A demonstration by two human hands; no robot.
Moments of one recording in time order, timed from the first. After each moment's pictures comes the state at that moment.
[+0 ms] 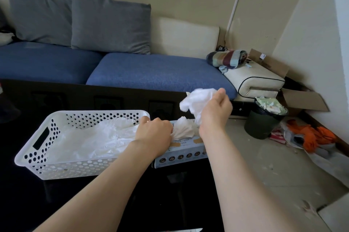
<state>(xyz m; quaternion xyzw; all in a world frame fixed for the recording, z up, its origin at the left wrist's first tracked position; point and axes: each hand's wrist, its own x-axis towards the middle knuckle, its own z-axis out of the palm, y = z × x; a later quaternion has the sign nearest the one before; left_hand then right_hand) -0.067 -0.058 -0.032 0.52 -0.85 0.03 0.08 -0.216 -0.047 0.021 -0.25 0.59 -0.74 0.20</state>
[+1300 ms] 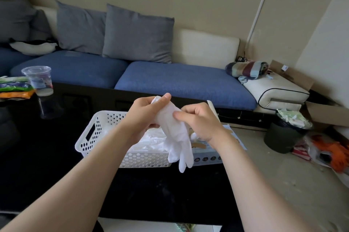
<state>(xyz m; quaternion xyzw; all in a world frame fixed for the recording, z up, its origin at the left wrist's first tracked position) 0.044 -0.035 0.036 0.40 -0.56 -0.54 0.48 -0.145 -0.003 0.051 -0.66 0.52 -0.40 0.37</state>
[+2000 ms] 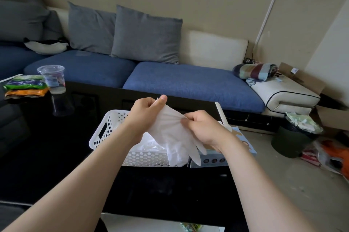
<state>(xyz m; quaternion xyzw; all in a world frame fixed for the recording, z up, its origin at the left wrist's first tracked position) 0.067 -0.040 0.032 0.53 -0.53 -0.45 0.49 -0.132 -0.018 0.035 -0.66 0.56 -0.29 0.41</state>
